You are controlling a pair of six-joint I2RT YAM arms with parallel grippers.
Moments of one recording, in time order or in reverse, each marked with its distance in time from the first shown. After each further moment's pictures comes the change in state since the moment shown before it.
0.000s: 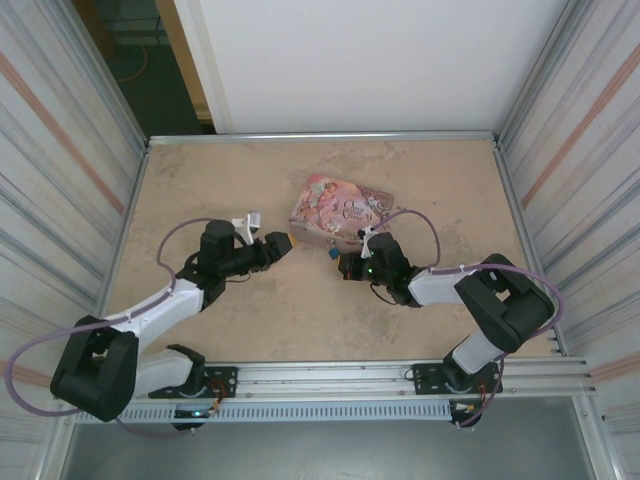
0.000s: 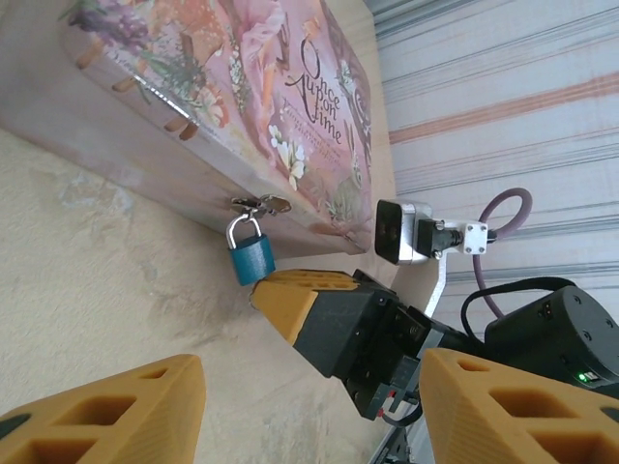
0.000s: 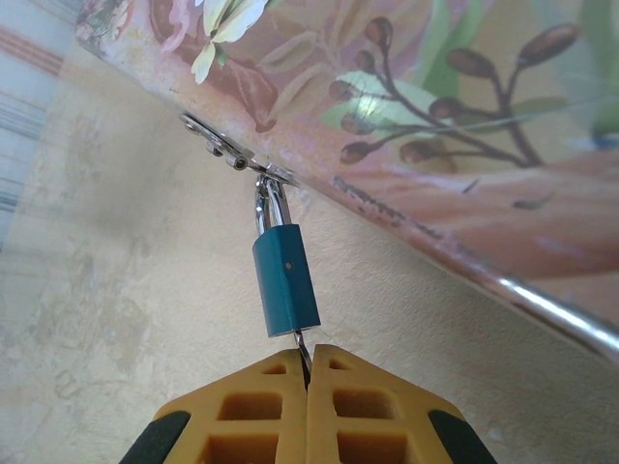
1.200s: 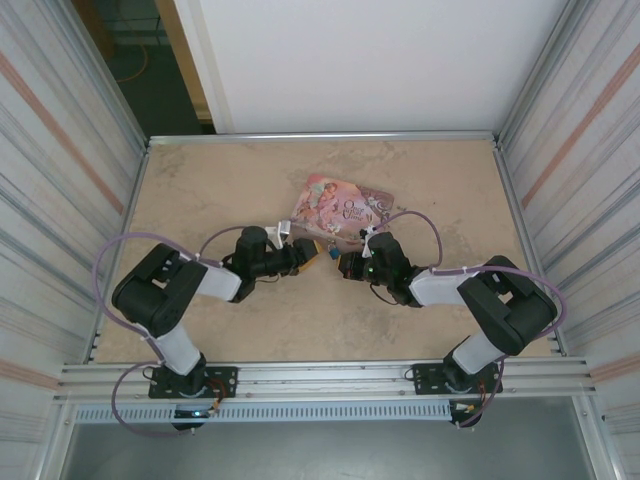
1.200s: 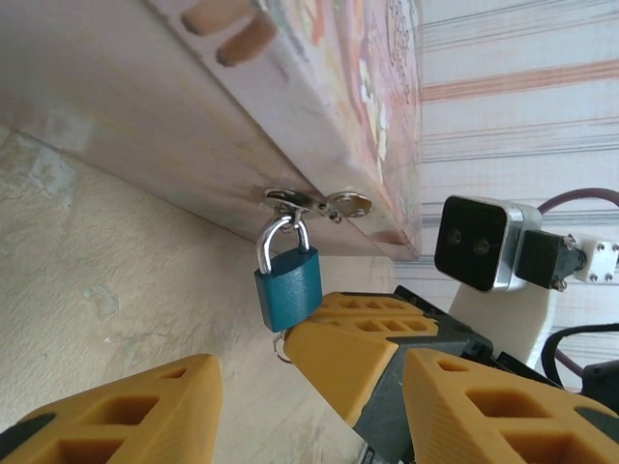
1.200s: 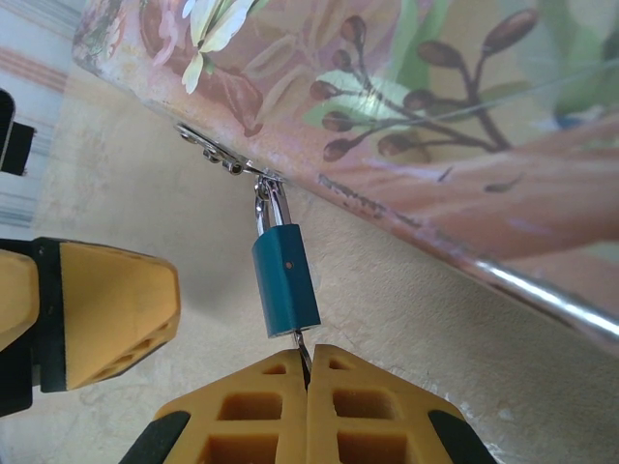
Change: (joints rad) left arm -0.120 0.521 0.023 0.546 0.019 -0.195; right arm 0.000 -0.019 0.004 -0.029 -0.003 0.062
